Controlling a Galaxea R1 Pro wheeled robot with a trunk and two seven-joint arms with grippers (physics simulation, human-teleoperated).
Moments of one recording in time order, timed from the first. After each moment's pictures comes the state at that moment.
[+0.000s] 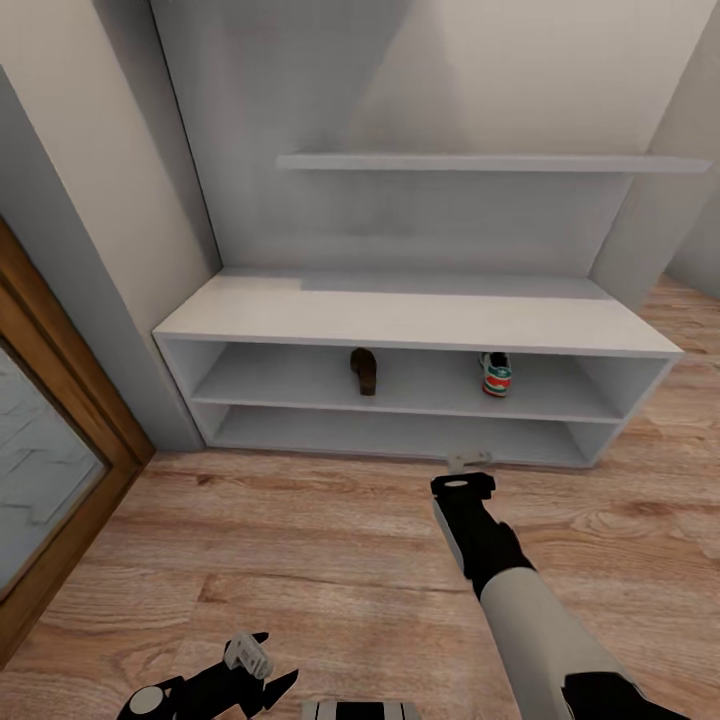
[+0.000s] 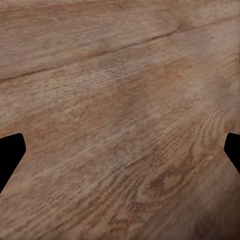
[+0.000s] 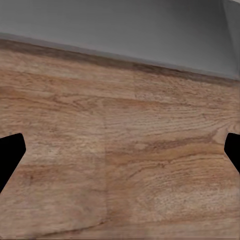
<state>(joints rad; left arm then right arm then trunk) -0.34 0.03 0.29 -0.54 -0.40 -0.24 -0.86 -0.78 0.17 -0.03 -0.70 0.24 0.49 -0.39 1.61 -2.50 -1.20</state>
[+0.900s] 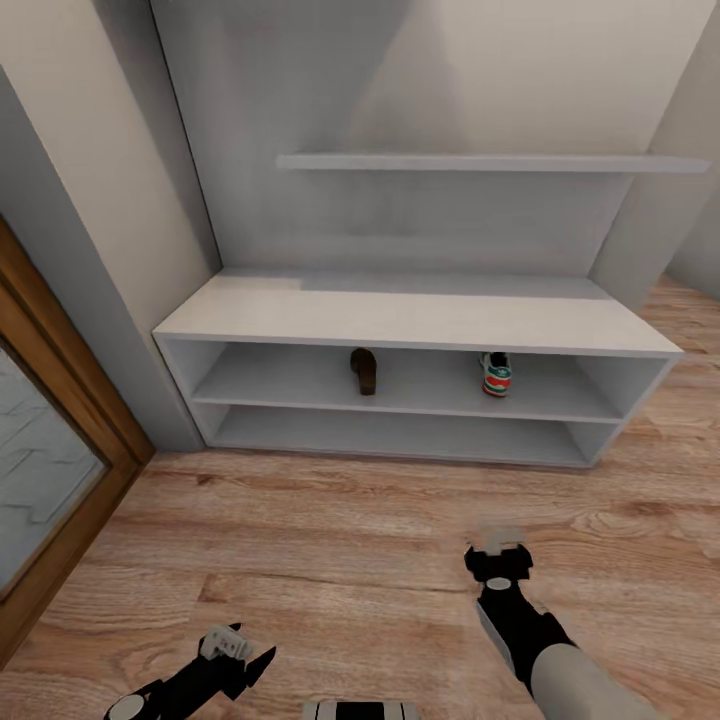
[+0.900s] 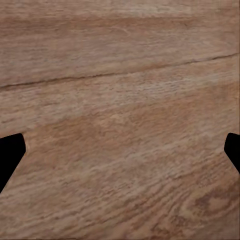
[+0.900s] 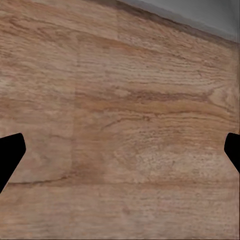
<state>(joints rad) -0.33 0.04 0.40 -0.54 -0.36 -0.24 -0.73 -0.64 0.03 -0.03 -0.38 0.24 0.01 -0.37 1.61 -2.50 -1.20</state>
